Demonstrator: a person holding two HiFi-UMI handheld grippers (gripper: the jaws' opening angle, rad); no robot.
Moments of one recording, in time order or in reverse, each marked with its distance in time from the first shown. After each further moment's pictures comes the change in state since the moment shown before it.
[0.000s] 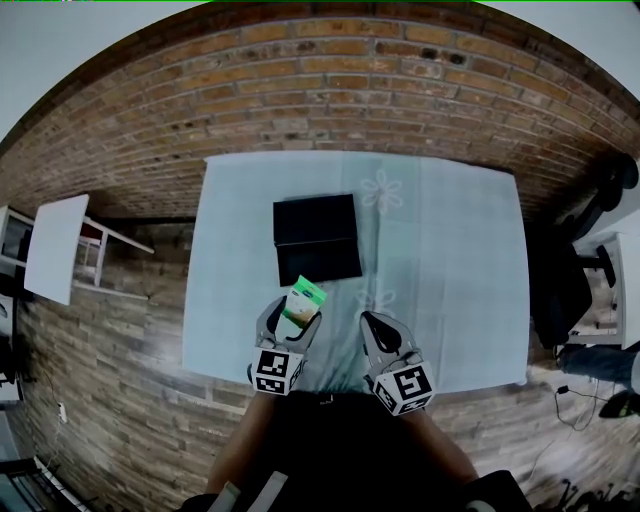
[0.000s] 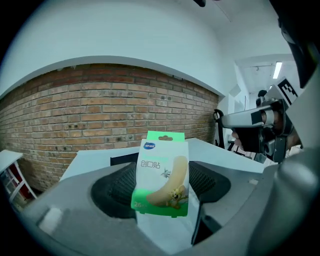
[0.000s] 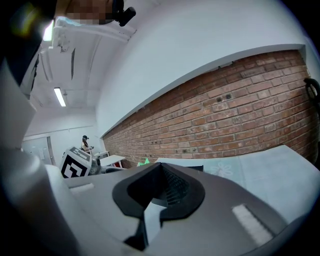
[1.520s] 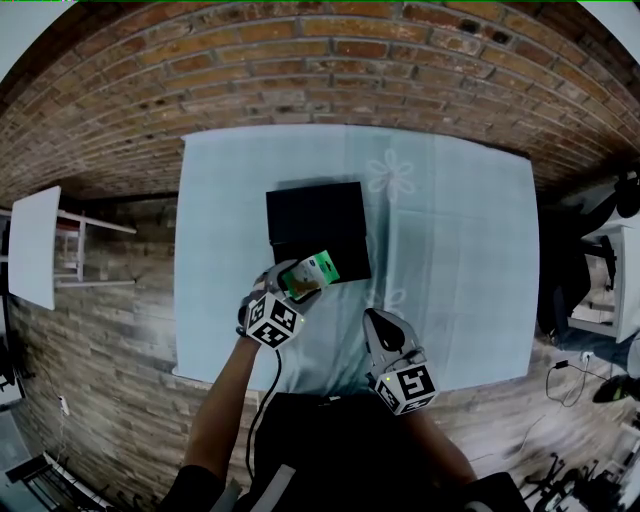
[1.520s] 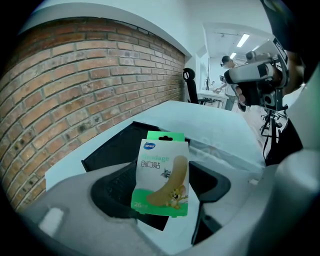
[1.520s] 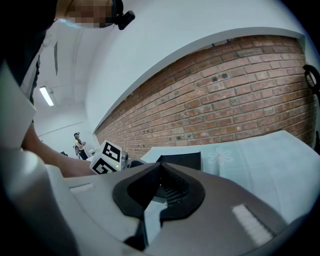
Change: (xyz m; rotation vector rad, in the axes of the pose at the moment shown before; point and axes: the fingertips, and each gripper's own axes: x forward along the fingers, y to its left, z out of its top) left arm 0.120 0.052 -0.071 0.395 0.378 -0.352; right arm 0.063 -0.028 -0.040 0.079 0.136 -0.065
